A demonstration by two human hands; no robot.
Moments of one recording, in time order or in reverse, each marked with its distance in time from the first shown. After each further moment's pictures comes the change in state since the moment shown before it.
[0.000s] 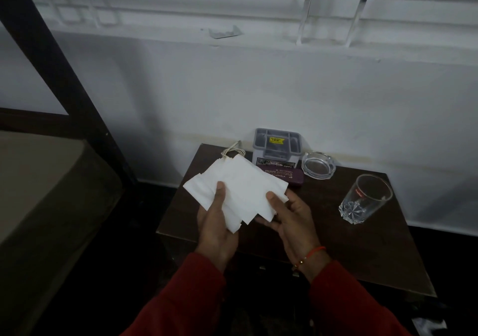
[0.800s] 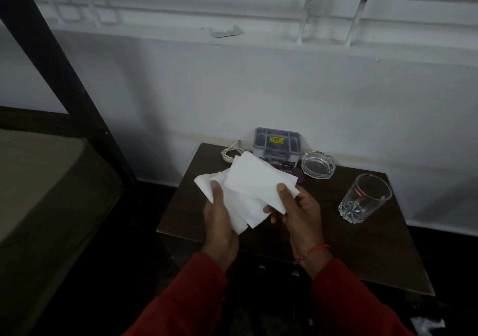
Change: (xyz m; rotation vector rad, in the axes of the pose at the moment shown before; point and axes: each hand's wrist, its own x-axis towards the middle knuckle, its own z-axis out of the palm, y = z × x) left_hand -0.007 -0.004 0.006 0.223 0.028 0.067; right_hand 0.004 -0.003 -0.006 -0.033 0.063 -0.170
